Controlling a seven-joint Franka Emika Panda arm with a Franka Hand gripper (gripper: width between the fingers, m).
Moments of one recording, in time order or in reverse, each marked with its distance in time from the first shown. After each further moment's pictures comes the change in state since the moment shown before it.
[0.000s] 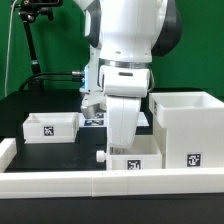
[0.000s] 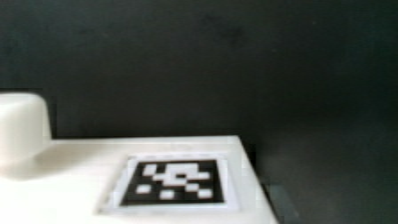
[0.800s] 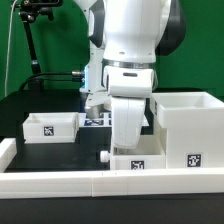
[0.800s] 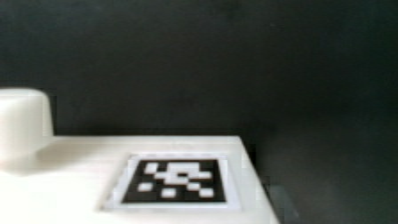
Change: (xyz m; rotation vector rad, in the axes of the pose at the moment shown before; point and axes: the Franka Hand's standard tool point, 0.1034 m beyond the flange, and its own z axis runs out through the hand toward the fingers) arm 0.007 -0.001 0.000 0.005 0.005 -0.008
